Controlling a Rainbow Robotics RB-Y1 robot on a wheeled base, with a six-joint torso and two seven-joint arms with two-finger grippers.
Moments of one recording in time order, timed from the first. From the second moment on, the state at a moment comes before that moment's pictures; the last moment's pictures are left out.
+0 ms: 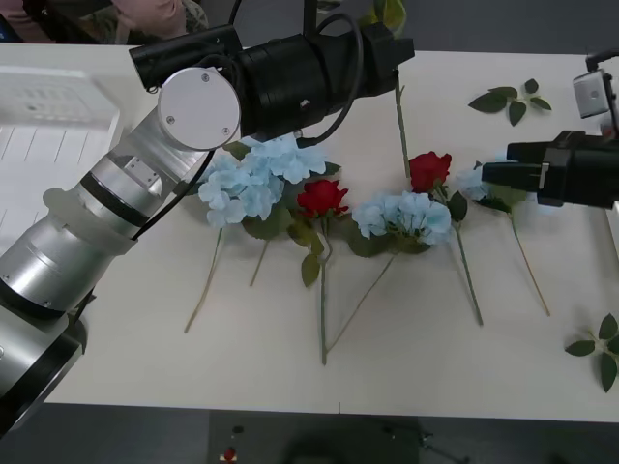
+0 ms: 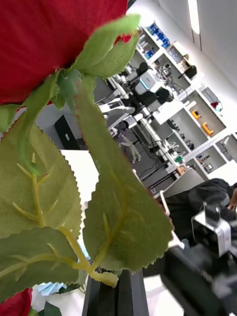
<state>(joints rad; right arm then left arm) -0.26 -1.19 0.26 -1.69 -2.22 0.74 2.41 -0.81 0.38 -0.49 -1.53 1.46 0.46 -1.67</state>
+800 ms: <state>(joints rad) -0.36 -0.71 0.27 -1.73 -1.92 0.65 2.42 -0.81 0.38 -0.49 -1.53 1.46 0.46 -1.67</state>
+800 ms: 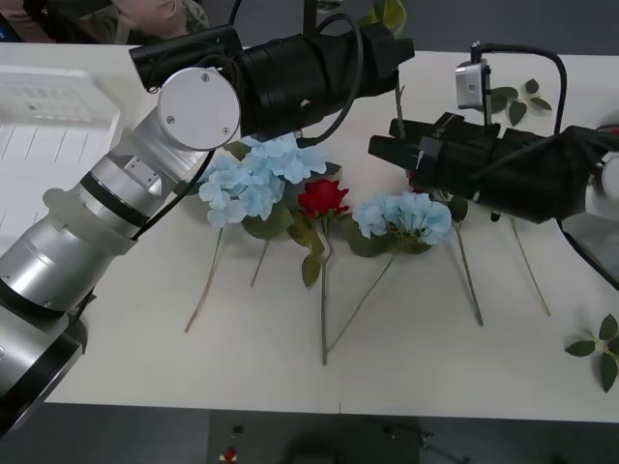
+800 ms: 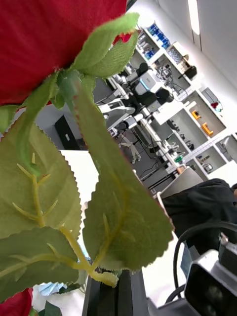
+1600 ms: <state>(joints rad) -0.41 -0.63 0.27 -1.65 -1.85 0.65 2.42 -0.81 0.38 -0.49 -1.53 1.46 0.46 -1.67</state>
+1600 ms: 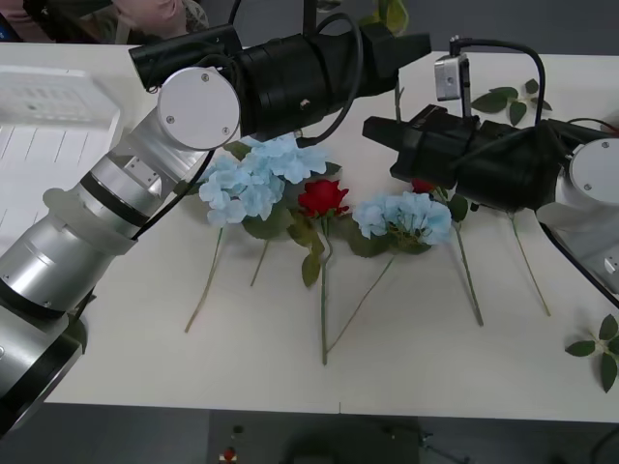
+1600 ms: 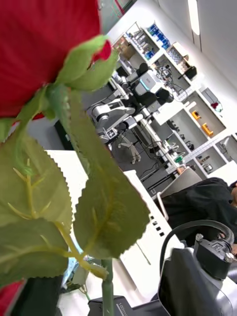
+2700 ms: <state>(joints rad) -0.59 -1.32 0.27 -0.99 -1.46 1.17 1.87 -0.44 1.12 -0.47 -1.66 1.71 0.93 -1.98</state>
